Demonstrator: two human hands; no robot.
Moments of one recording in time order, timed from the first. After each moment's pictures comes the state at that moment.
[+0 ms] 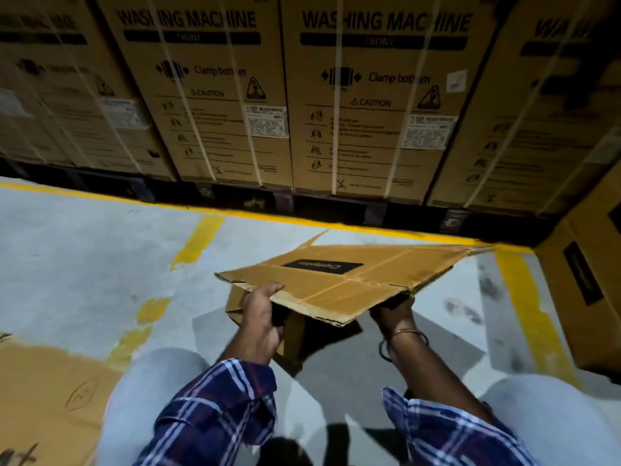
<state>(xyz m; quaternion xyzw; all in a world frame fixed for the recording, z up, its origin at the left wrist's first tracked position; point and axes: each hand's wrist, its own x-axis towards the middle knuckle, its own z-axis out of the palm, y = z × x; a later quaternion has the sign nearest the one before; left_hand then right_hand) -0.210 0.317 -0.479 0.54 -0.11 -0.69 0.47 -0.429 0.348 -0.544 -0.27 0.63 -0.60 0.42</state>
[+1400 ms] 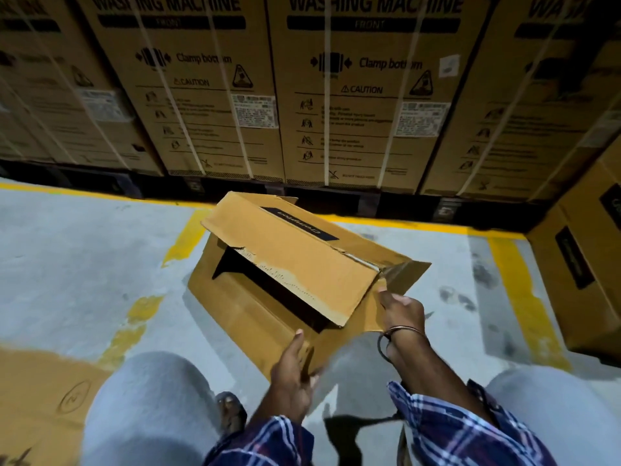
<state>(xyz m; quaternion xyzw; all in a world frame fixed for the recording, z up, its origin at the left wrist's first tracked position) -0.239 0.395 -0.562 0.58 0.04 -0.75 0.33 -0.435 0.371 -0.530 -0.11 0.72 -0.55 0.41</state>
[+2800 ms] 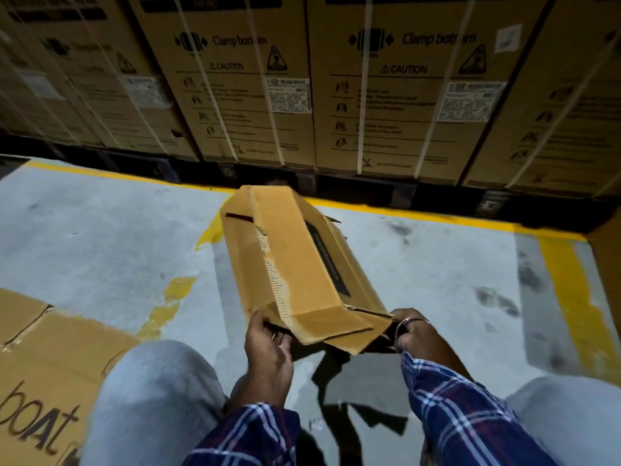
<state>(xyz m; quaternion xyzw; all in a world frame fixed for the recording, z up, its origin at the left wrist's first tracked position) -0.193 0.367 -0.521 0.54 0.07 -0.59 0.59 -0.453 0.357 -0.621 0.08 0.57 -0.44 0.69</state>
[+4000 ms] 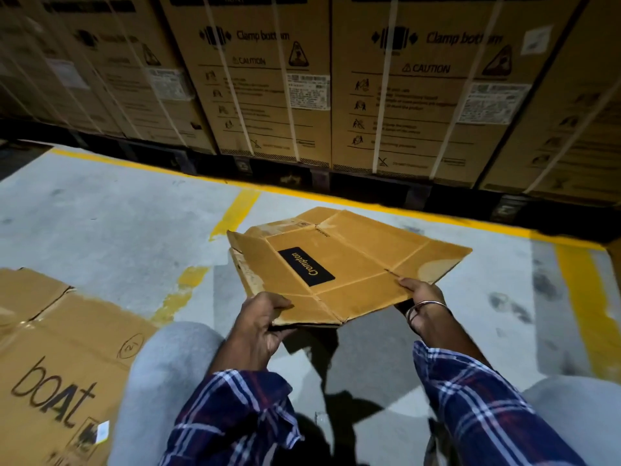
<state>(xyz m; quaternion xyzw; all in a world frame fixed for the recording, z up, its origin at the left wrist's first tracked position) -0.149 0.351 -0.479 0.60 -0.06 -0.66 0.44 -0.430 0.312 -0.566 0.03 0.59 -0.58 0.57</state>
